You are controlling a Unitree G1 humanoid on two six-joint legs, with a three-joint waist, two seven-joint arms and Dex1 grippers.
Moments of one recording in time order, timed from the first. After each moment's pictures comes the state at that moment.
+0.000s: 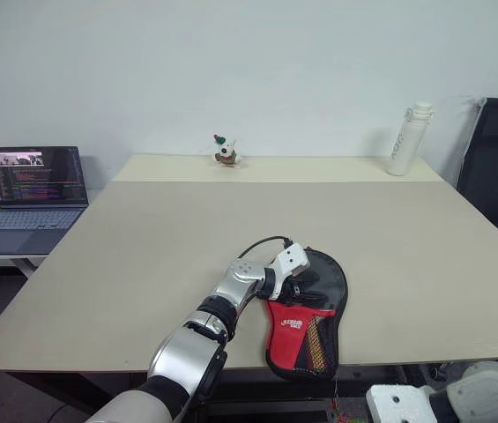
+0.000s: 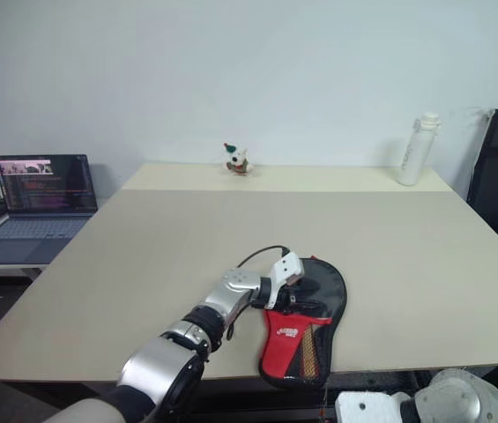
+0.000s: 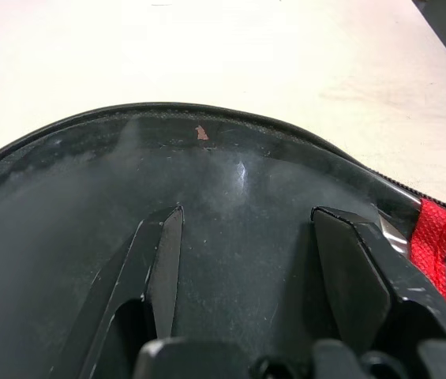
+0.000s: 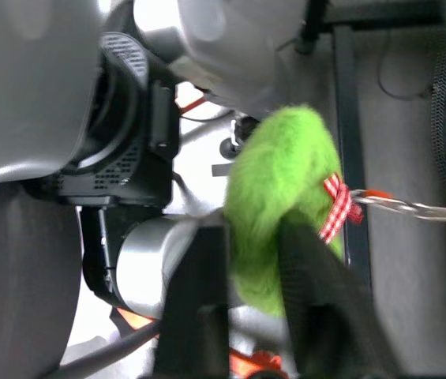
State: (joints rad) left arm -1.01 0.03 -0.19 1.20 0.09 -0.21 -1.06; right arm 0.11 -1.18 0.15 -1.02 0.37 0.82 1.00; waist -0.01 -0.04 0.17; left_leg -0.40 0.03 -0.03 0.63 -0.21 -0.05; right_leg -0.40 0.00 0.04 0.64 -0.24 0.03
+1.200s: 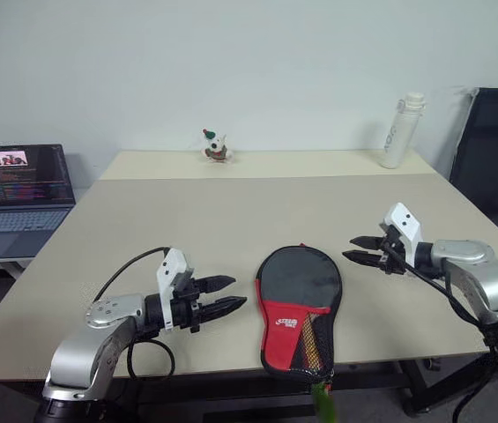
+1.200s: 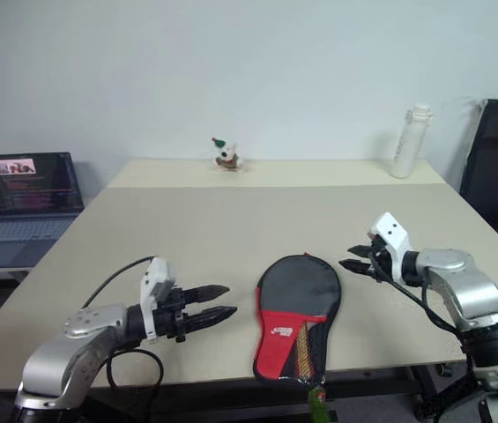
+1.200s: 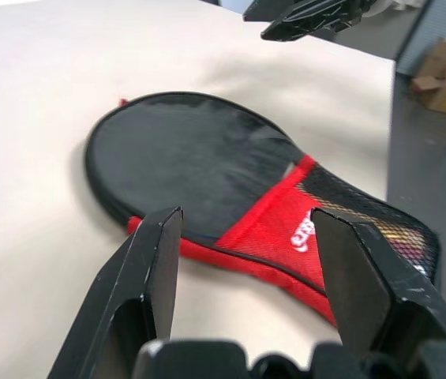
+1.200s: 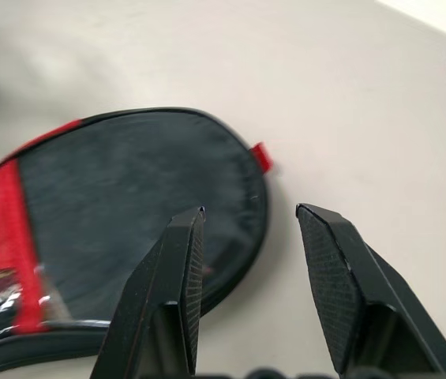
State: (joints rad) left arm -0.21 0.56 0.16 -0.29 -0.46 0.61 -1.00; right arm -0.64 -0.72 0.08 0.14 0.33 0.49 0.92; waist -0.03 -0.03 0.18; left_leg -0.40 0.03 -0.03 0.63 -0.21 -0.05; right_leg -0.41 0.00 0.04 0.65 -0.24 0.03
